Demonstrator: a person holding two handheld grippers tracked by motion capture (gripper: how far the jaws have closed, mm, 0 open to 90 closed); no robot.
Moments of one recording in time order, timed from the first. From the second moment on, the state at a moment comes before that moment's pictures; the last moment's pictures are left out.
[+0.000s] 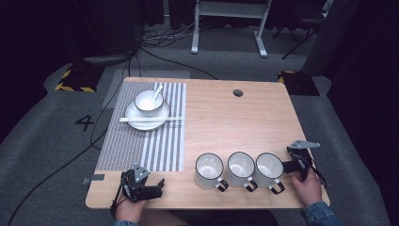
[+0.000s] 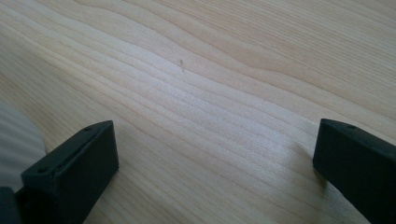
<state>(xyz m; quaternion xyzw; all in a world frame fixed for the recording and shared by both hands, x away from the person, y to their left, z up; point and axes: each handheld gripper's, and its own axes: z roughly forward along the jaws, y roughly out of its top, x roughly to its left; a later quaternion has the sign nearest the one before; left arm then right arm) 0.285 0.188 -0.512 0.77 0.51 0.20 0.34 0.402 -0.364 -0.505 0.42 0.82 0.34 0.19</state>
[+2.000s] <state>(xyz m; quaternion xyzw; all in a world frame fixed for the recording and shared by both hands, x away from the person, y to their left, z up) 0.251 0.160 -0.454 0.67 0.46 0.28 0.52 0.402 -0.364 -0.505 0.42 0.82 0.34 0.19</state>
